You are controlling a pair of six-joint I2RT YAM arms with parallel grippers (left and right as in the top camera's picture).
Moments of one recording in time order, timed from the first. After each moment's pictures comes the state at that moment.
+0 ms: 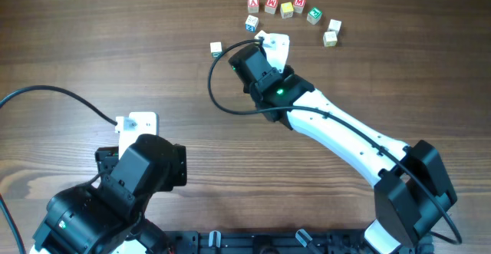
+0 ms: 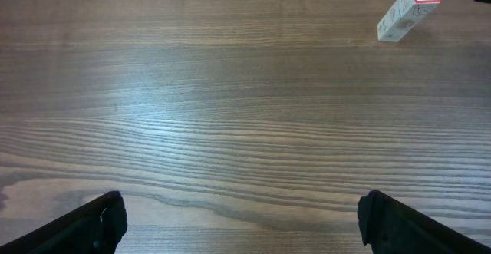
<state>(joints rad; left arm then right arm) -0.67 0.83 1.18 -1.40 -0.45 -0.55 0.72 1.78 1.33 -0.51 0.50 0.69</state>
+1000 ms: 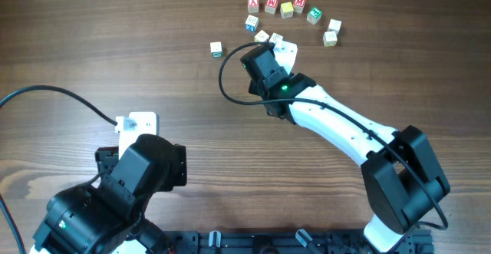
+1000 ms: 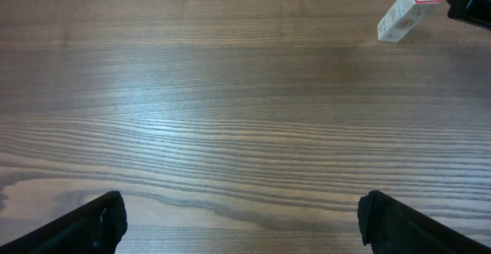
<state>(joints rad) -0.67 0.83 1.18 -1.40 -0.45 -0.55 0.65 1.84 1.26 -0.43 0.35 0.80</state>
